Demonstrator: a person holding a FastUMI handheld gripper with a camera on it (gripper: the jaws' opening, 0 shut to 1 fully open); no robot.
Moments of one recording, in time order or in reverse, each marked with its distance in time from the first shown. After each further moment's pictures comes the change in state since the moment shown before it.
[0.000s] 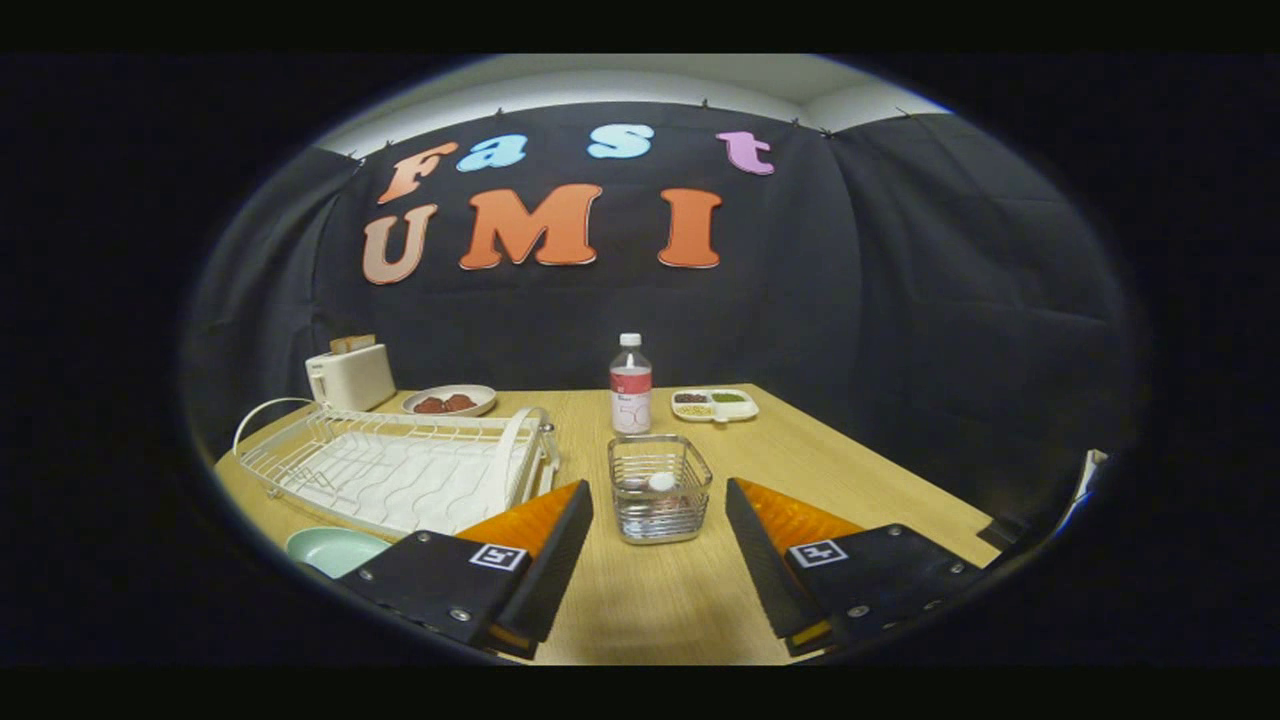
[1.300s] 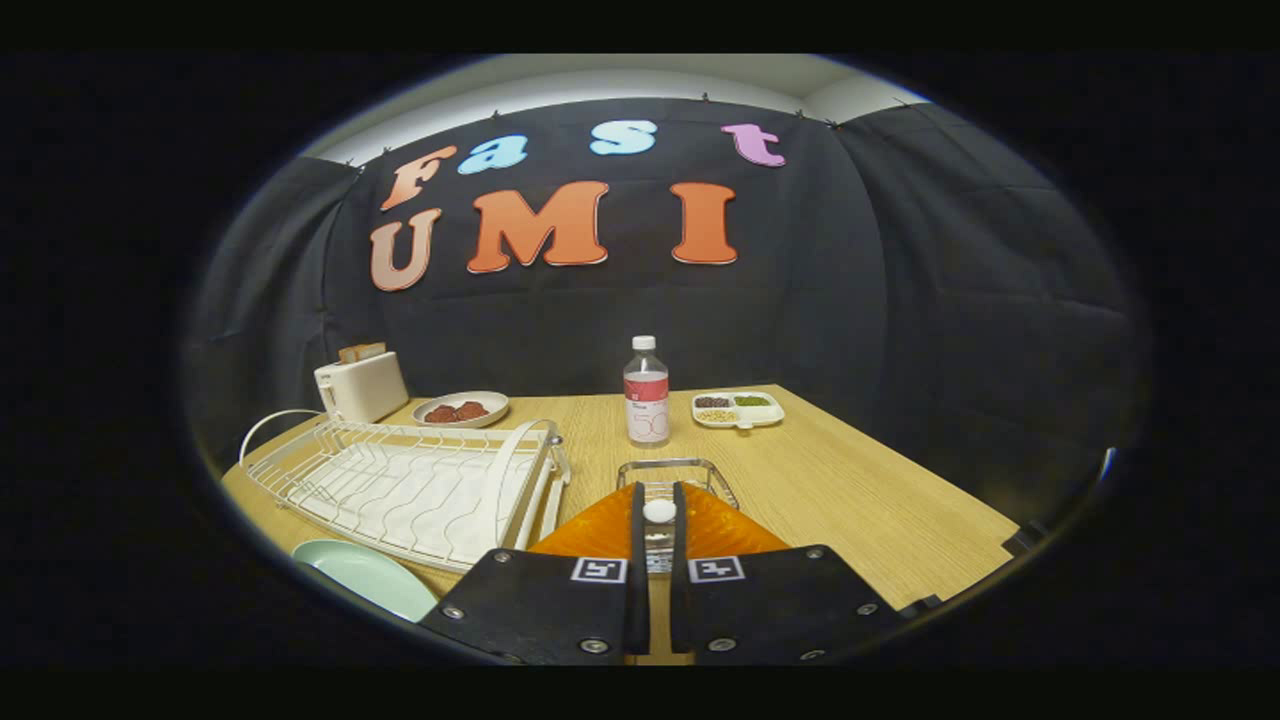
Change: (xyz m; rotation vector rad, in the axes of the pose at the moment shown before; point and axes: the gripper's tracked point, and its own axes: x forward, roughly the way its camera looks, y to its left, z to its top) arm 0.028 0.007 0.004 0.034 0.018 0.068
